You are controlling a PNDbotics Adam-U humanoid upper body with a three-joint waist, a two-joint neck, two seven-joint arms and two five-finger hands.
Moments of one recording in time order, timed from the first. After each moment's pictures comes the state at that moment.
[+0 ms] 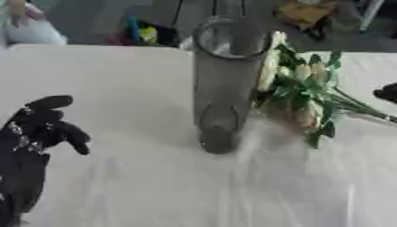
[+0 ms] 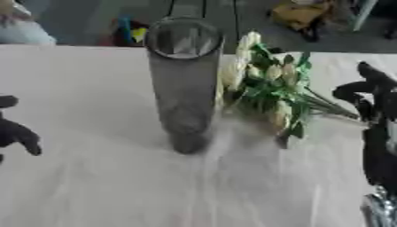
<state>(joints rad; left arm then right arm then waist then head) -0.32 0.12 0.00 -1.98 0.08 -0.42 -0.30 -0.27 -0.26 -0.20 -1.98 0.03 -0.38 -0.06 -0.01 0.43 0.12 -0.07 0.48</state>
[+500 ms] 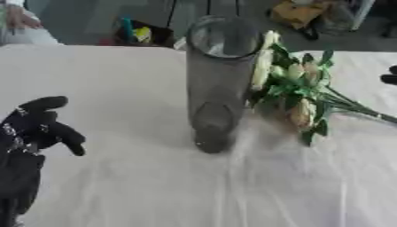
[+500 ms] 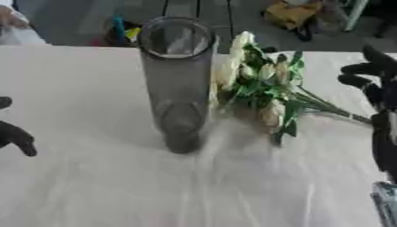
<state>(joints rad) -0.32 0.12 0.00 -1.98 0.09 -0.42 -0.30 -0.29 -0.40 -0.20 -1.98 0.09 -0.40 -0.04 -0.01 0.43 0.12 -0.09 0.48</state>
